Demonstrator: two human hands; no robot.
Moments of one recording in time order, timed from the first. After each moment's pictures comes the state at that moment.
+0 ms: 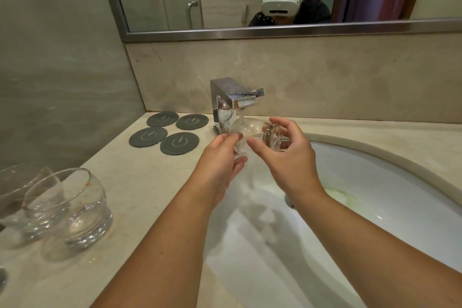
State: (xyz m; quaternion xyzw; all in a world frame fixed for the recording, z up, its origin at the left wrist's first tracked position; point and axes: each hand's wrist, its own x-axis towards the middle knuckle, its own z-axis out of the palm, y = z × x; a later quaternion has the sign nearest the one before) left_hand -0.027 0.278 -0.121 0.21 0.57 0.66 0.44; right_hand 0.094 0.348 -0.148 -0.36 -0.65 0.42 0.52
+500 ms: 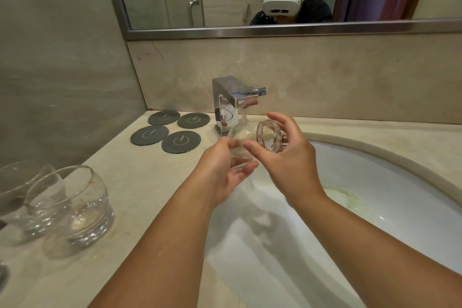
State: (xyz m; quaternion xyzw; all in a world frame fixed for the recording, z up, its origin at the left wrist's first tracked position) left_hand -0.029 0.277 -0.121 0.12 0.53 0.67 0.50; right_hand 0.092 0.339 -0.143 -0.34 -0.69 0.37 0.52
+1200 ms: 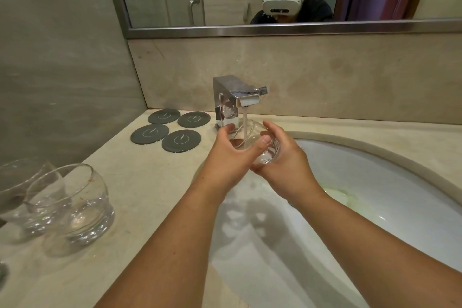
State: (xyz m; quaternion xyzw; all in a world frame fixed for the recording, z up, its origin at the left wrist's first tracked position) left_hand -0.029 0.277 -0.133 0.39 0.67 0.56 0.29; right_hand 0.091 0.352 -0.160 -0.36 -0.74 0.40 0.40
